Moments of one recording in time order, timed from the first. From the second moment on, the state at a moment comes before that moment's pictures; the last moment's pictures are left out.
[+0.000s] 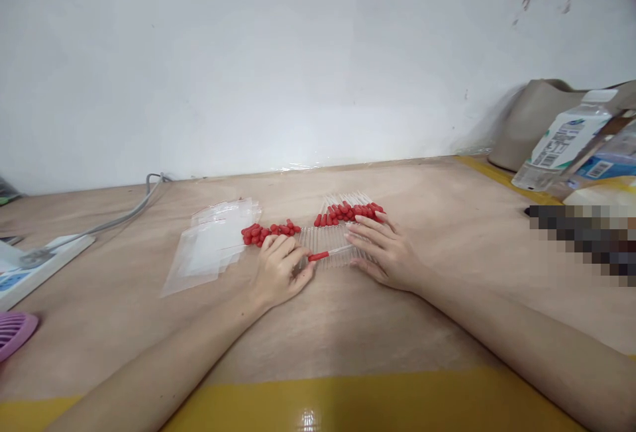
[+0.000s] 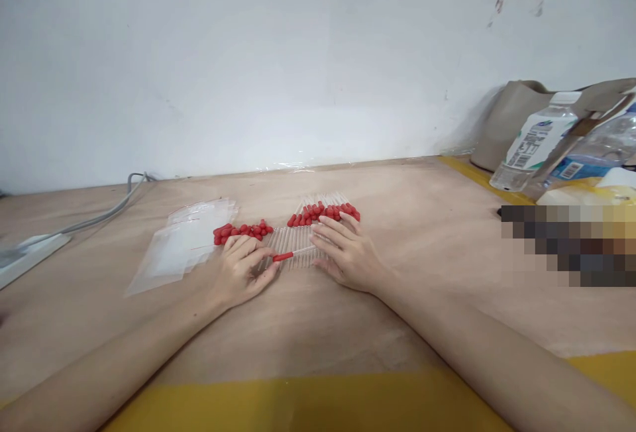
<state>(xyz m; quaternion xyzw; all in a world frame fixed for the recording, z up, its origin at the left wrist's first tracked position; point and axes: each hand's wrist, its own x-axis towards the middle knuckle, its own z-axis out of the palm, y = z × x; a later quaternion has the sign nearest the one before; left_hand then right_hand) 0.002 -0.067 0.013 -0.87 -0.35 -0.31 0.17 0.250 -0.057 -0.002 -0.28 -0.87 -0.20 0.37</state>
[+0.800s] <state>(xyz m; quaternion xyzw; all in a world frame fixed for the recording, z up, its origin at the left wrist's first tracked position) 0.019 -0.060 0.001 -0.89 -0.19 -0.38 0.14 0.228 -0.057 -0.007 -0.23 -0.88 -0.14 0.38</state>
